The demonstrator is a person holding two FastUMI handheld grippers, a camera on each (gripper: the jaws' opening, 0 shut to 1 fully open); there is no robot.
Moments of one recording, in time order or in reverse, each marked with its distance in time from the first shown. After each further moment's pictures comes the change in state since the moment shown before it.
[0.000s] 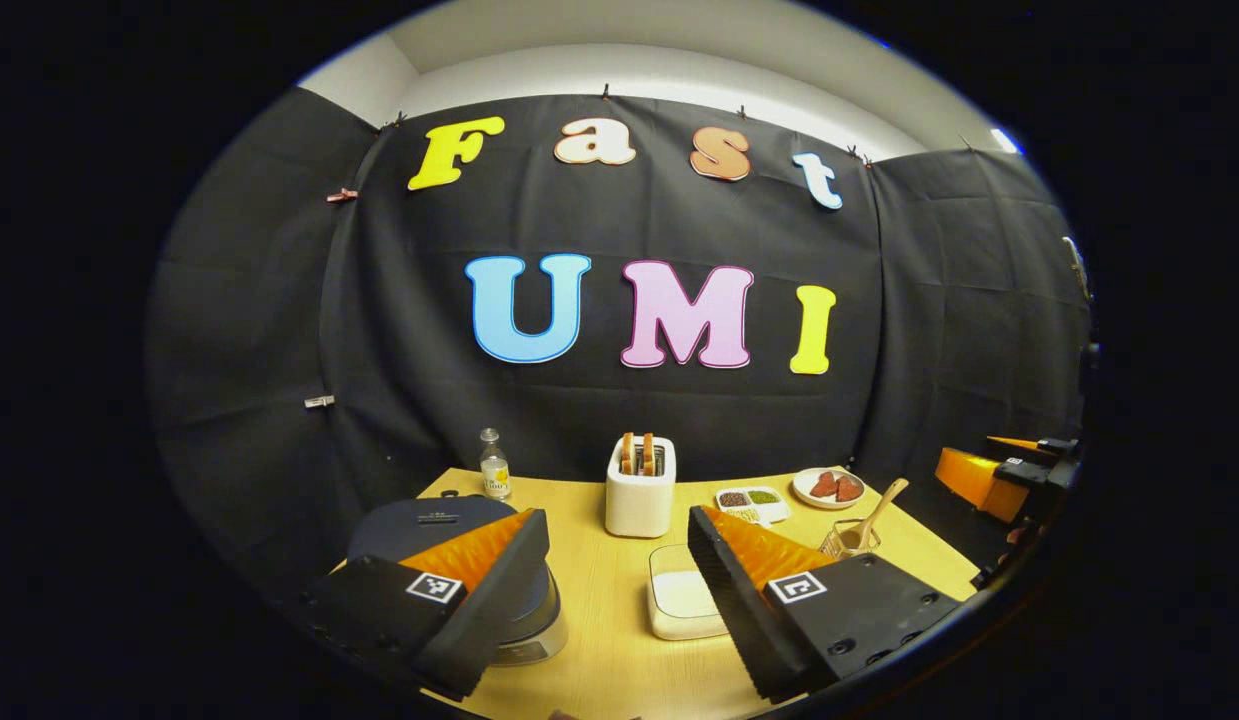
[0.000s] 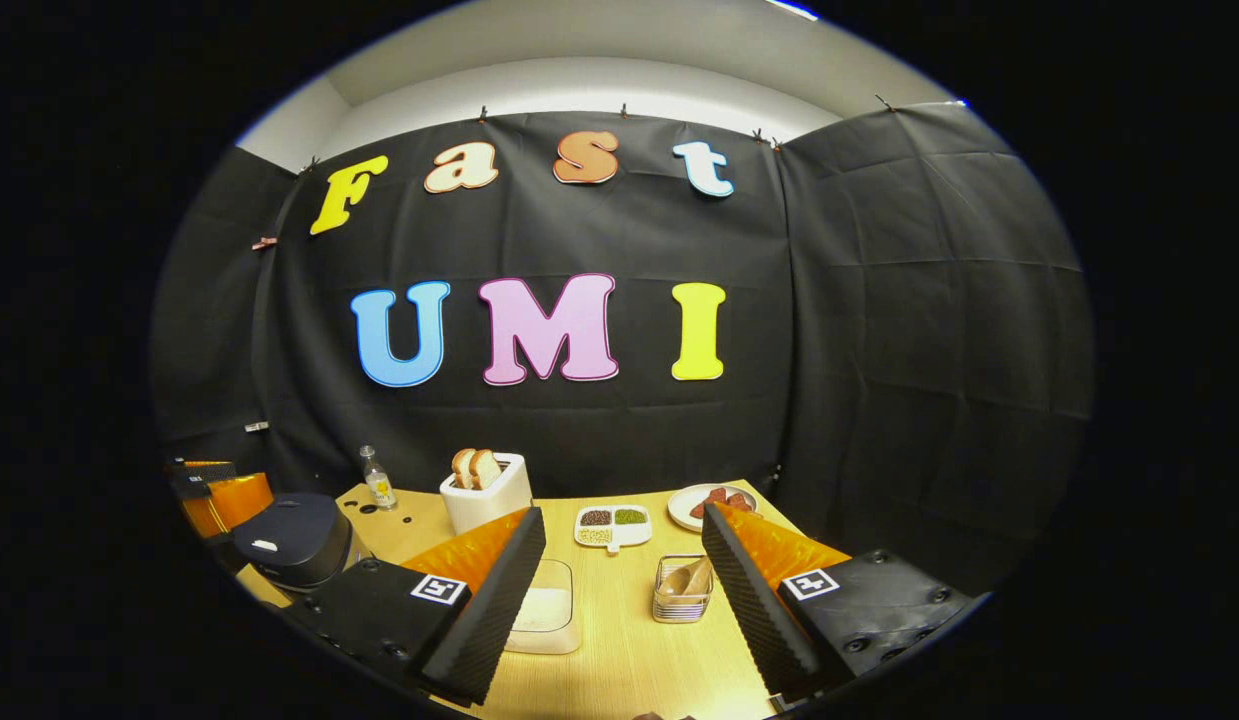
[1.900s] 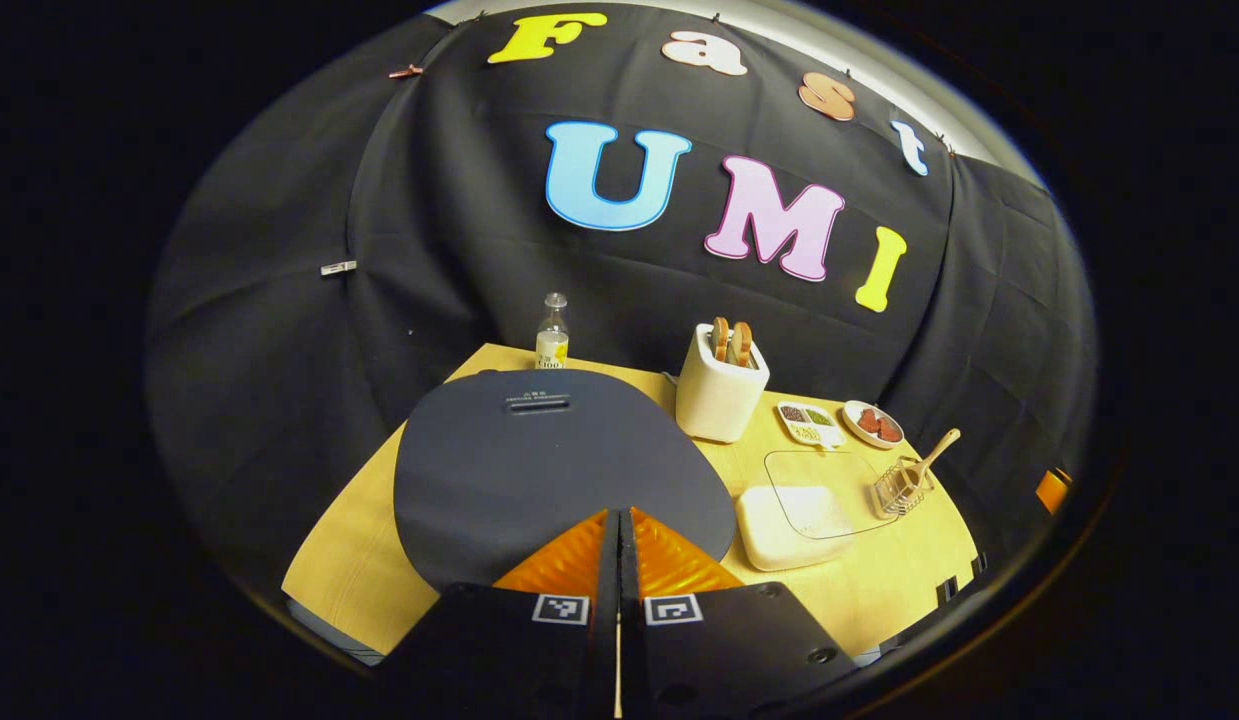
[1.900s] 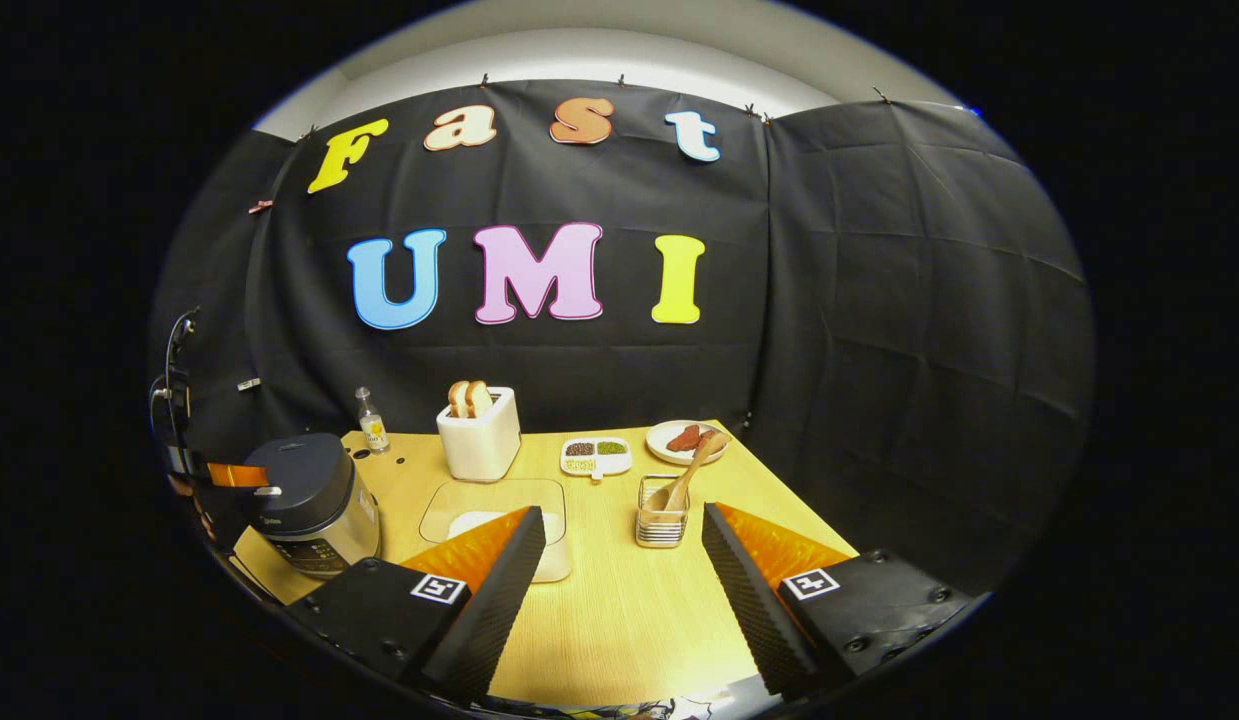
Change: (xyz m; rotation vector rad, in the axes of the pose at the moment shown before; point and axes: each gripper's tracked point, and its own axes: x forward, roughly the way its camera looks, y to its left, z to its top) left arm 0.034 0.152 -0.132 -0.167 0.346 -0.007; right arm -0.090 0.006 -0.060 -0.034 0.158 -0.080
